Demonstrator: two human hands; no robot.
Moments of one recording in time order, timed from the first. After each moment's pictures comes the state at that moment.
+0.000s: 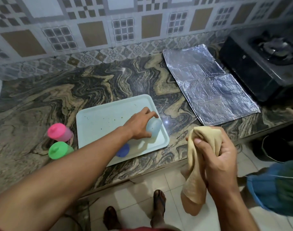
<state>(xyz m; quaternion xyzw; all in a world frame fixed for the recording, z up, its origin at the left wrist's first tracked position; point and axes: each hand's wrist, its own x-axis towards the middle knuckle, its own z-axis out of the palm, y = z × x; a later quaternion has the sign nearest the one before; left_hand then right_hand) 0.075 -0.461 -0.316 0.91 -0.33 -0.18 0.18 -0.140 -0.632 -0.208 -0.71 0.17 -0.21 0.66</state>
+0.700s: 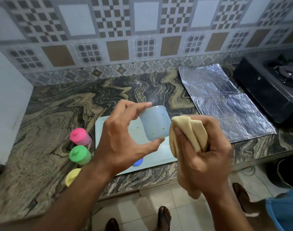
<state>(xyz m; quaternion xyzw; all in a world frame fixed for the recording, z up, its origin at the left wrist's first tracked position) -0.033 -0.370 -0.144 0.86 -0.22 0.13 0.43 -0.097 -0.556 -0.152 -0.75 -0.02 -0.32 0.57</state>
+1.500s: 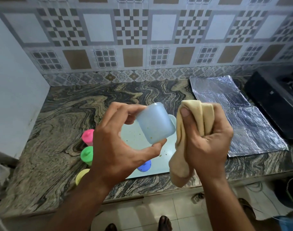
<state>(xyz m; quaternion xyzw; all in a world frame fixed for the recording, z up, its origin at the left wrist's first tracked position) -0.050 -0.342 -0.122 0.84 -0.16 0.24 0.45 -0.053 -0.527 -0.131 -0.70 0.00 -0.34 0.63</state>
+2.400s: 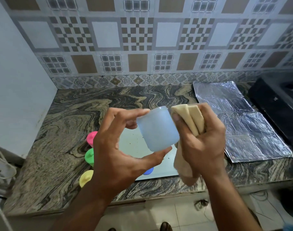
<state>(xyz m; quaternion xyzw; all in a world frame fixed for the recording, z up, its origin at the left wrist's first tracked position) -0.066 -0.338 -0.120 0.81 -0.17 0.27 0.50 -0.047 -0.527 -0.123 -0.76 -0.04 -0.28 0.58</state>
